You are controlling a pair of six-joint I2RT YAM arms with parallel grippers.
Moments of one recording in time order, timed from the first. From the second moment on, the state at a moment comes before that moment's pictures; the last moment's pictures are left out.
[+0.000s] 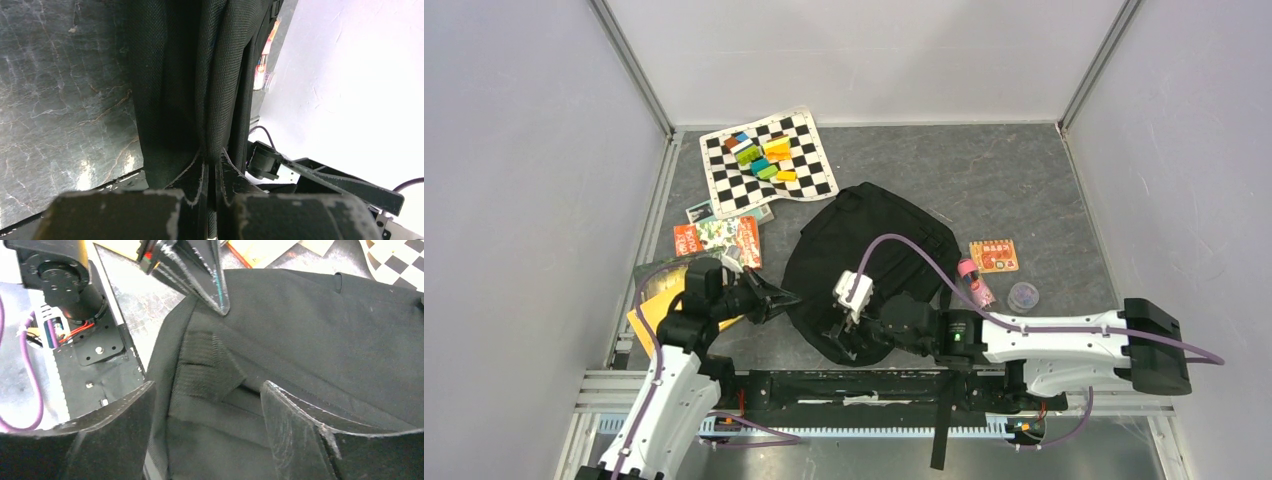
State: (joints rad) left arm -0.15 0.54 0.38 -0.51 0.63 -1.07; right arm 1.37 1.21 0.73 0.14 0.25 0.08
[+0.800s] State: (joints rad) left arm -0.15 0.59 0.50 -0.52 0.60 -1.09; right arm 1.74 1.32 0.61 0.15 0.75 -0.16
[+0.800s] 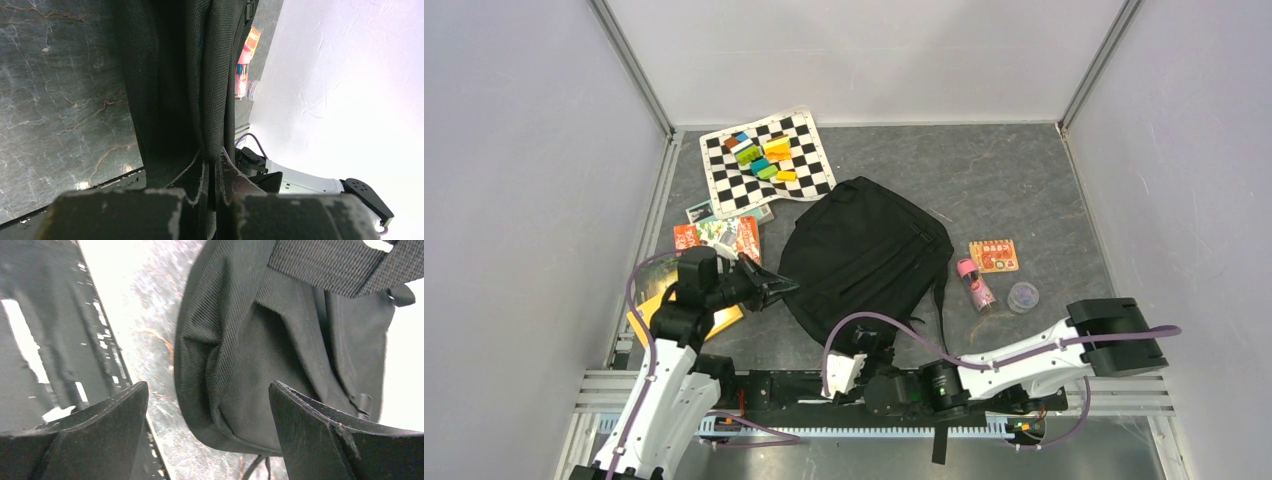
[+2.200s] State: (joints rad) left arm -0.15 0.60 1.07 -0.68 0.35 -0.37; right arm 1.05 1.19 1.33 -0.56 0.33 -0.19
